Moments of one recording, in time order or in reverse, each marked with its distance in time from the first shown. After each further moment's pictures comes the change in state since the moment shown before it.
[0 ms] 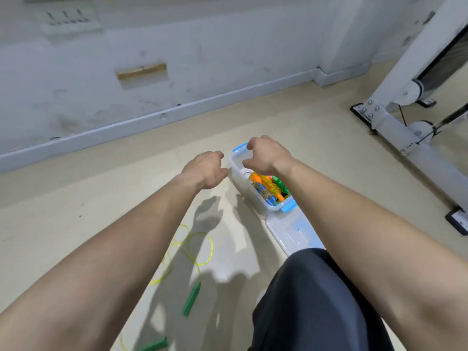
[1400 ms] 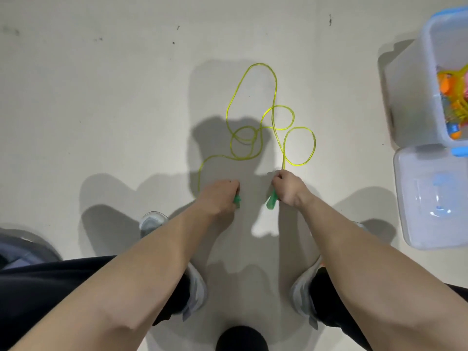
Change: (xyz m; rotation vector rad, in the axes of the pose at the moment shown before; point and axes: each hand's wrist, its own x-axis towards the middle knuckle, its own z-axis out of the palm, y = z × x) left_hand -0.225 -0.231 0.294 -0.191 -0.352 -0.325; right_hand -0.093 -0.097 0.389 0.349 -0.660 0.140
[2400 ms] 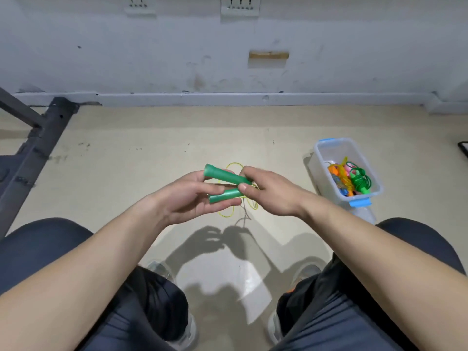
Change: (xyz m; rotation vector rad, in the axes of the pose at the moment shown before) left_hand -0.264 0.093 -0.200 -1.552 -0.154 0.353; right_hand -0.308 -0.117 -0.130 -0.371 0.125 -0.847
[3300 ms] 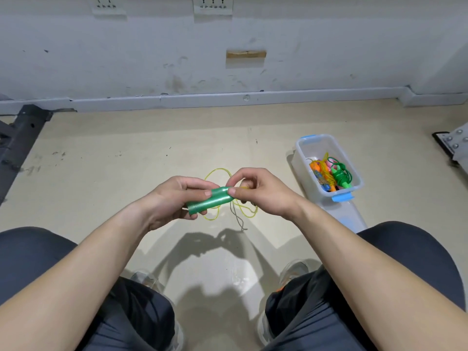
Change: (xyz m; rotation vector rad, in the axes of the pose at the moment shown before) left_hand 0.022 -0.006 0.004 0.508 0.178 0.012; right_hand -0.010 0.035 0.000 0.613 0.146 0.069
